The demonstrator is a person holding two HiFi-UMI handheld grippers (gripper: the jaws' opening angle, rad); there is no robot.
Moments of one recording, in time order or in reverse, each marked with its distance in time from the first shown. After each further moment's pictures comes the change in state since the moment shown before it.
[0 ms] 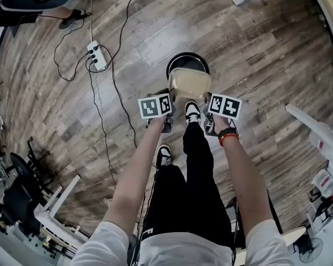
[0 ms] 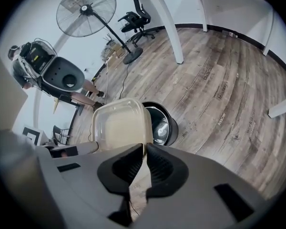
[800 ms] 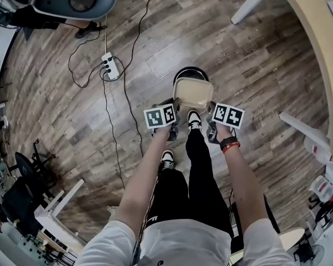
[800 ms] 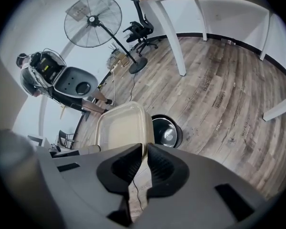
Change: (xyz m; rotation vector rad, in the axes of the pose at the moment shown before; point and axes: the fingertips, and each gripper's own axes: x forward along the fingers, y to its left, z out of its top) left arm -0.125 -0.058 0.031 -0.034 -0.086 -0.033; right arm -0.121 0.074 0.014 0.011 -0.064 0.038
